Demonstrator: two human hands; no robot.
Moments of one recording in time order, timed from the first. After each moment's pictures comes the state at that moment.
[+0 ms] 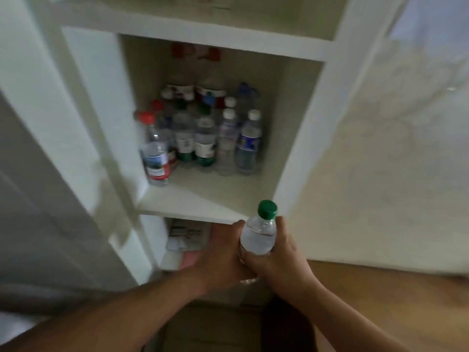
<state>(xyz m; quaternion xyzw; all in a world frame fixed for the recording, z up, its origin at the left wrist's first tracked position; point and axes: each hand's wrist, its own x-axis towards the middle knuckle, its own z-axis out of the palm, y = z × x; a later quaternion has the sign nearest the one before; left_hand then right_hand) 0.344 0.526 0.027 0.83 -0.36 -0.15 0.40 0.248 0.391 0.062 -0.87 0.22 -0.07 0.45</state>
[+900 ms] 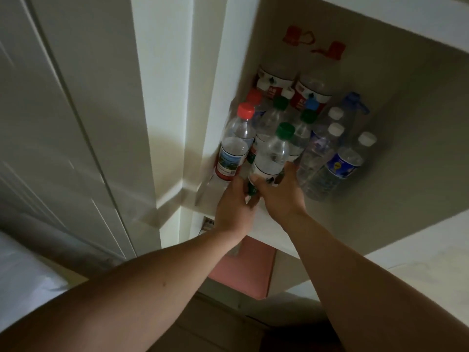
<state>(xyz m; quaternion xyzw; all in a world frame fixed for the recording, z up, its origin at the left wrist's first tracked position) 0.521 0.565 -0.033 0.79 -0.08 0.03 0.60 0.508 0.452 0.048 -0.87 0.20 -0.09 0.45</state>
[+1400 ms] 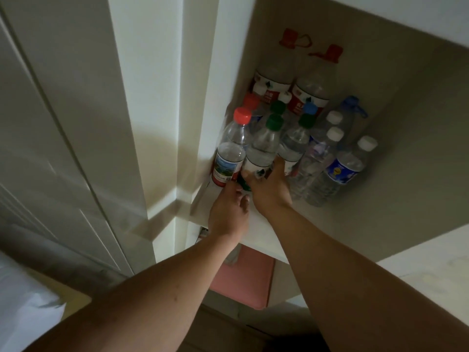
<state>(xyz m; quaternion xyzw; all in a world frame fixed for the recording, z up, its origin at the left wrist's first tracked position) 0.548 0.557 -0.056 0.82 -0.06 0.07 0.57 0.543 0.469 0.046 -0.85 0.20 -0.11 0.47</state>
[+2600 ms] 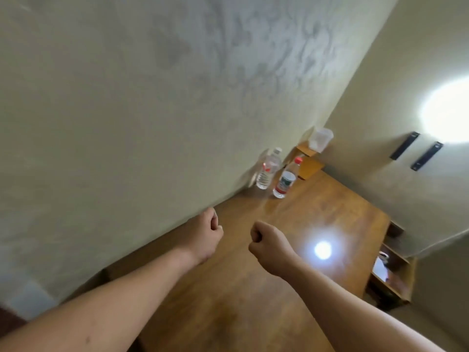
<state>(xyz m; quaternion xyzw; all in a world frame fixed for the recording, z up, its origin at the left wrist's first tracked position) 0.128 0.170 0.002 0.71 -0.51 -0.28 0.39 -0.068 0.130 0.039 -0.75 0.58 -0.11 0.32</state>
